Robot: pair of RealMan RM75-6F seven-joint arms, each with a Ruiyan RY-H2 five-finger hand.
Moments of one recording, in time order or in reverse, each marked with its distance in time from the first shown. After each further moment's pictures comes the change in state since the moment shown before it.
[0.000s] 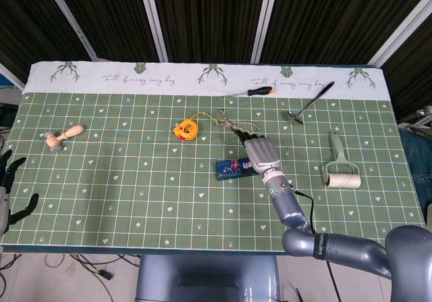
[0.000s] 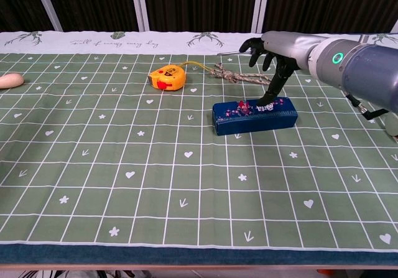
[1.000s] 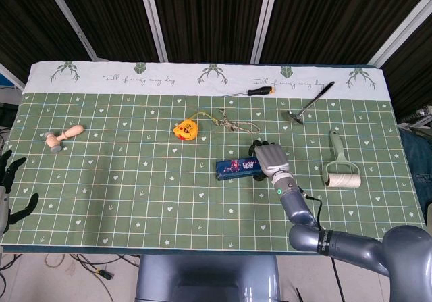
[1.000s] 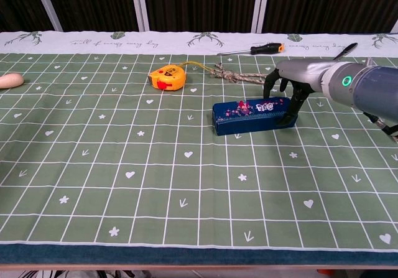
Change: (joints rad) left arm -0.001 0.005 -0.001 -0.009 -0.009 -0.007 0.002; right arm 0.005 -0.016 -0.069 0.129 0.067 -0.107 -0.024
